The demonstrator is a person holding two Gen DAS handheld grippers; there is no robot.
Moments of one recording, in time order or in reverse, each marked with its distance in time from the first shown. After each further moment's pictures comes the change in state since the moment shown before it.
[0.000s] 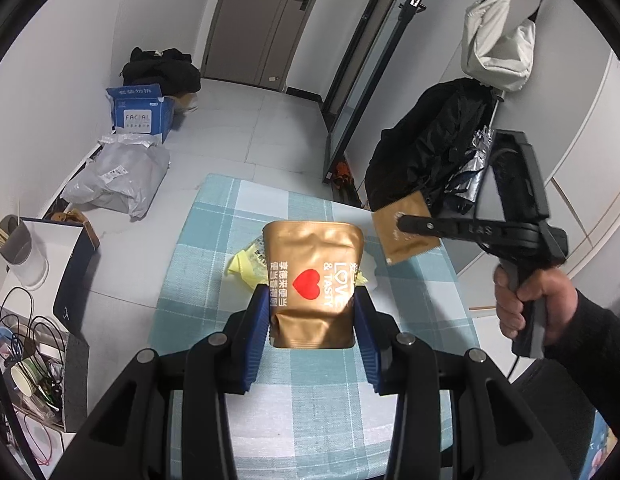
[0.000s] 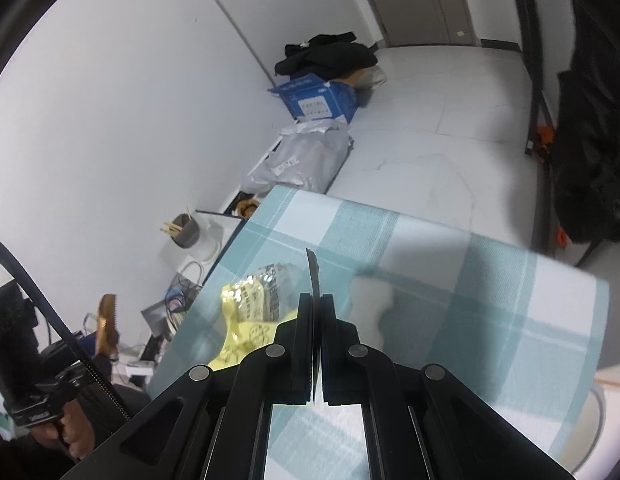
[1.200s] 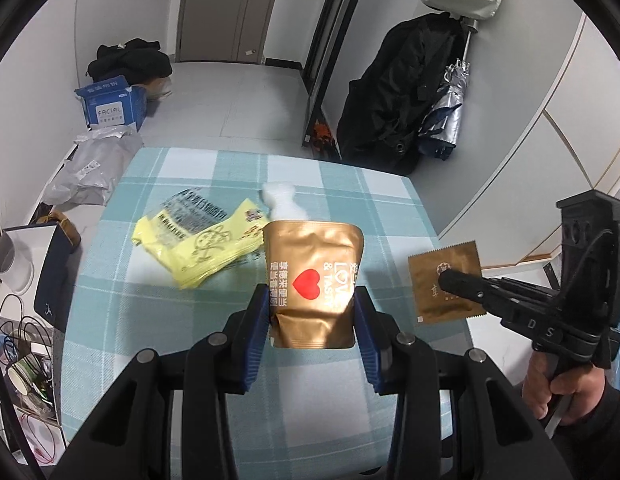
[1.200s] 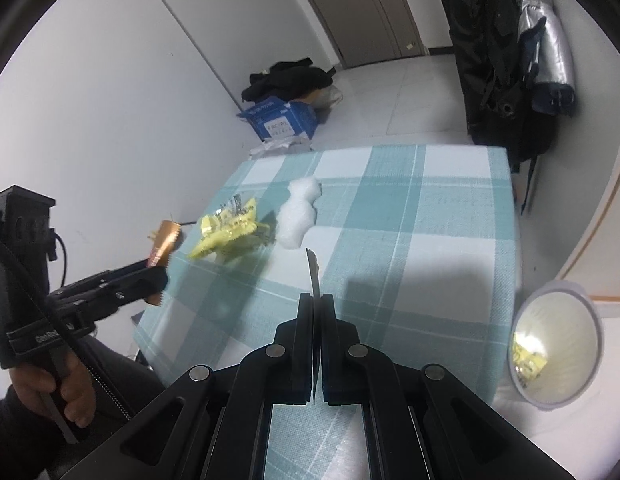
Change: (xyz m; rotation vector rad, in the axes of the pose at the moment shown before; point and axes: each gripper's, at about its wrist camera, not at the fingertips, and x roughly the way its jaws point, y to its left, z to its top) left arm 0.039 -0.084 -0.020 0.089 0.123 0.032; right arm -0.086 -0.027 -0.135 0.094 -0.135 -0.072
